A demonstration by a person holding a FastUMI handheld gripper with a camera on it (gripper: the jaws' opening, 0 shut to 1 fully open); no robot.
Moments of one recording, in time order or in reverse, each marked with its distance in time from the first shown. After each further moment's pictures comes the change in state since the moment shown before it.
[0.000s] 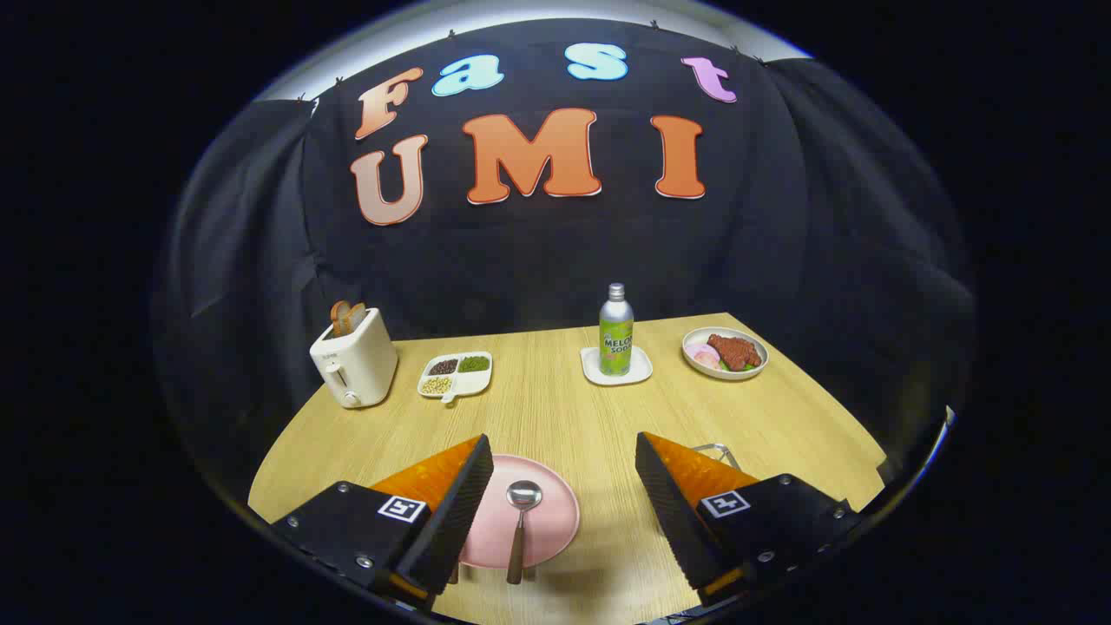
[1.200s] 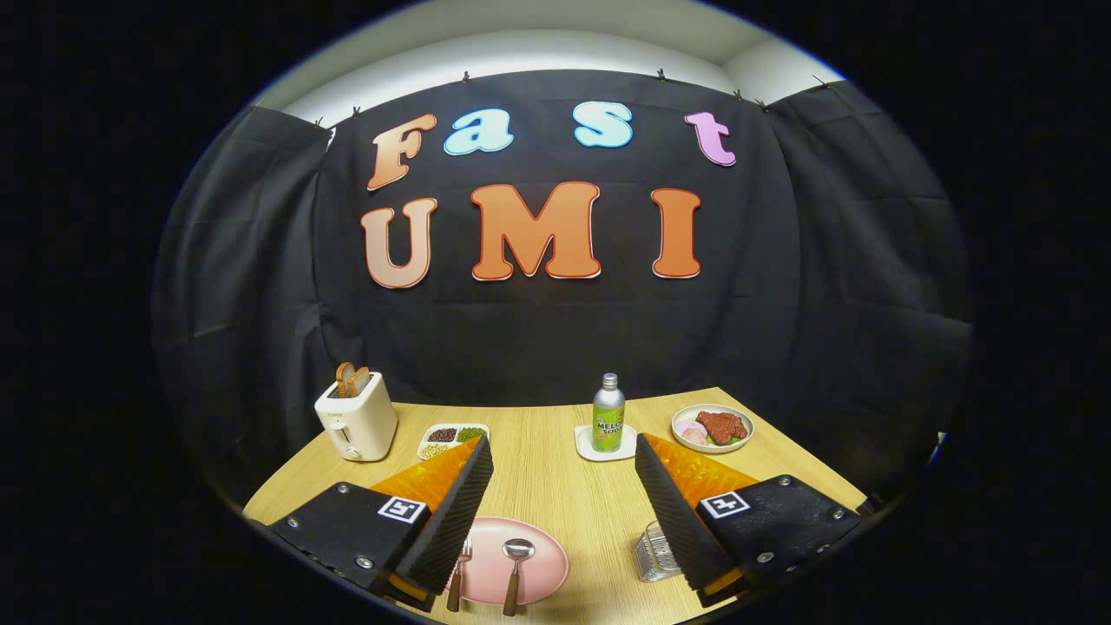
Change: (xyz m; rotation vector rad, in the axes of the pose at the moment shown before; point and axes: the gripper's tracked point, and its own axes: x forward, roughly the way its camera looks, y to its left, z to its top) arm -0.017 0.007 0.069 -0.015 -0.203 0.011
